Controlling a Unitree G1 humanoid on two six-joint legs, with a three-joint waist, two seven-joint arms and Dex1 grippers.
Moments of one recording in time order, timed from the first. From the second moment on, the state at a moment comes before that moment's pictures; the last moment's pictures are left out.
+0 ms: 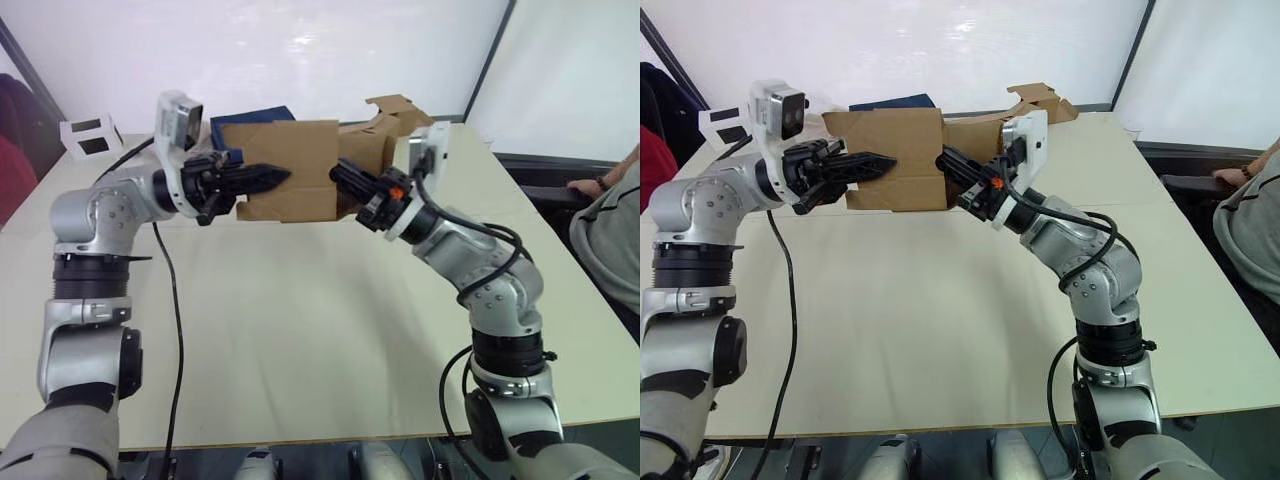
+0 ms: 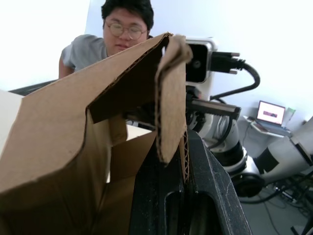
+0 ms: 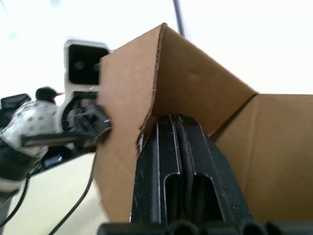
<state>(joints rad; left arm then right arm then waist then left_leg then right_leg) -1.01 0.62 0.12 0.31 -0.73 0.84 -1.40 -0.74 -0.32 -0.07 -0.32 0.81 0.72 0.48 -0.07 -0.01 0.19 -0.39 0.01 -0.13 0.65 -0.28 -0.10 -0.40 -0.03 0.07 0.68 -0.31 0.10</state>
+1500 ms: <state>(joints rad) -1.02 0.62 0.10 0.21 -0.75 0.85 -1.43 -0.58 -0.48 -0.12 -0.44 1.00 0.83 0.51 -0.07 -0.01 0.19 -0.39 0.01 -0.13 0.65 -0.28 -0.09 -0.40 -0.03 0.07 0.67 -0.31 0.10</state>
